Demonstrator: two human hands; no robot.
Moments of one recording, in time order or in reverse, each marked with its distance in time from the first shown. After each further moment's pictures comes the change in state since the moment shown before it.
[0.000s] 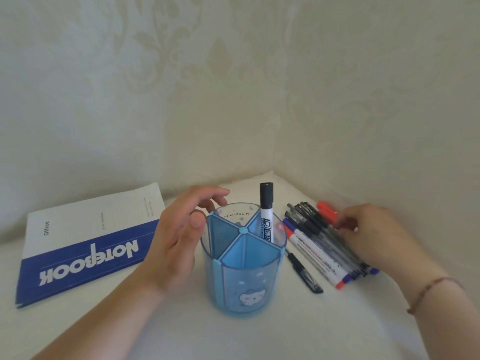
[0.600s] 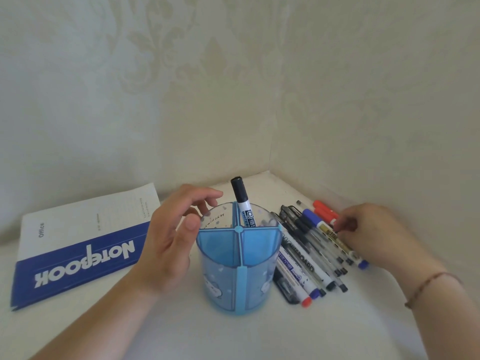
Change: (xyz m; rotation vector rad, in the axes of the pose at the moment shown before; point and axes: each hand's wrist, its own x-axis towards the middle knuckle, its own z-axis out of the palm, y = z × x) left_hand 0.001 -0.001 -0.001 0.024 0.042 0.082; right_hand 0.000 0.004 -0.006 0.020 -0.047 -0.001
